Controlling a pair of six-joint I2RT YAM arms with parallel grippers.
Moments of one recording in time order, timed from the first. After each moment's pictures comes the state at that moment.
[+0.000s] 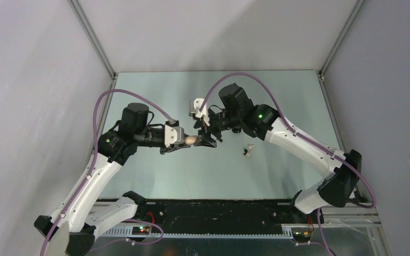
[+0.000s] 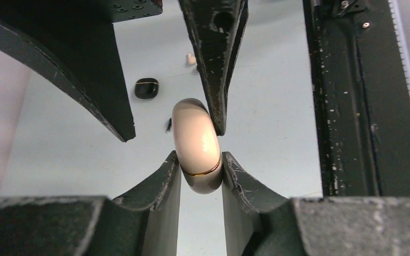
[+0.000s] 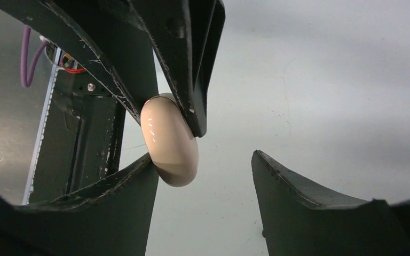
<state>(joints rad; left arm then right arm) -0.47 0.94 1.09 -0.79 0.86 0.80 0.88 1.50 1.50 -0.54 -0.61 -0.48</state>
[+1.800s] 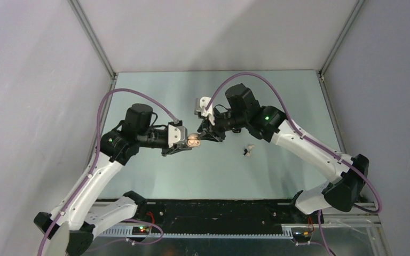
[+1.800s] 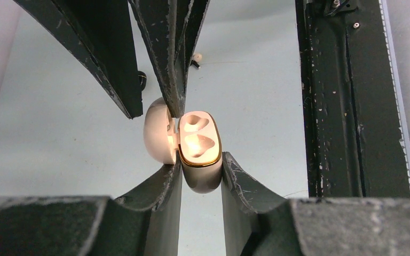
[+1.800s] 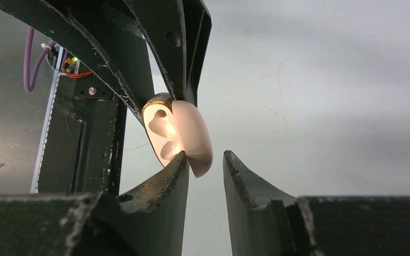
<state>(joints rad) -0.51 0.95 1.09 -0.79 0.80 0.75 0.85 1.44 1.46 -0.53 -0.62 -0.43</state>
